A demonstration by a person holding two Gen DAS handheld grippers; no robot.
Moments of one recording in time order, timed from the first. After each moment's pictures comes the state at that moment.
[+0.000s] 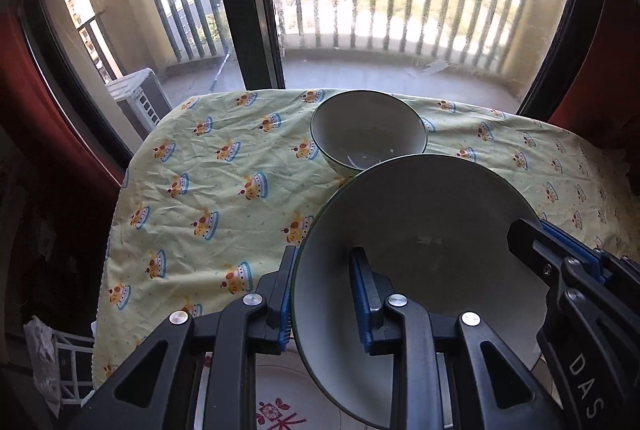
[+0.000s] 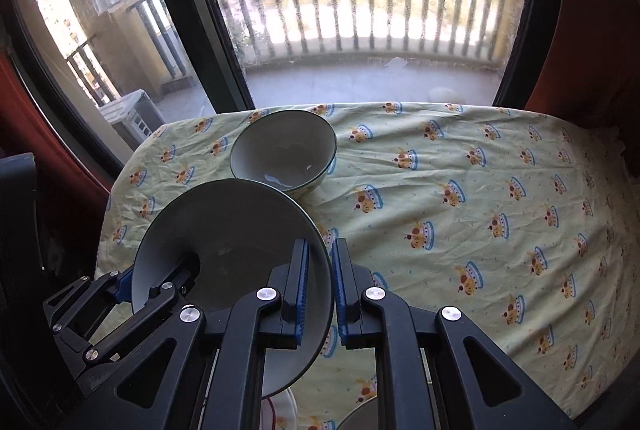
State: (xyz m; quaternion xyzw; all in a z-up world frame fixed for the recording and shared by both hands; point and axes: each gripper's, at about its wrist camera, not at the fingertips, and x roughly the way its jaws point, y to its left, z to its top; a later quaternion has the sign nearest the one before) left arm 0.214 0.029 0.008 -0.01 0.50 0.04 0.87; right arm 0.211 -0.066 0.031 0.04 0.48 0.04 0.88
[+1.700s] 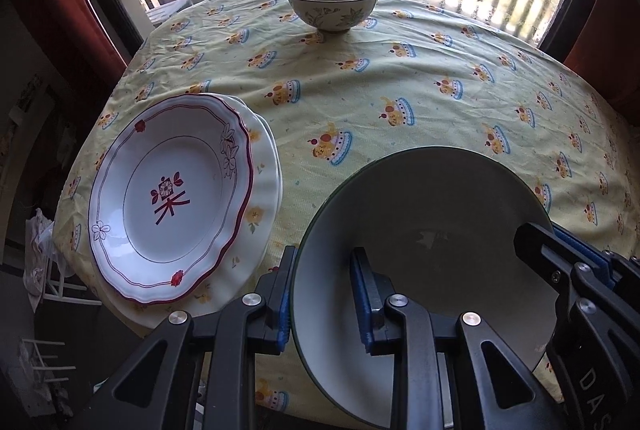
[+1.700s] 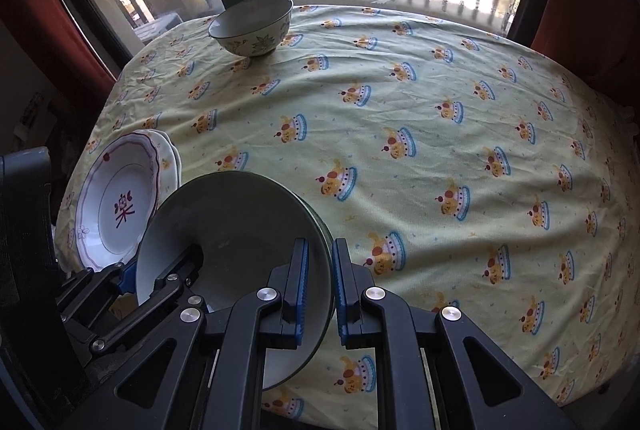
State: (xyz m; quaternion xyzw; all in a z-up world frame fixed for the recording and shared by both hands) left arm 0.097 -0.073 -0.056 -0.06 0.56 0.12 0.81; right arm 0.103 -0.177 -0.028 -0.02 0.55 0.13 0.82
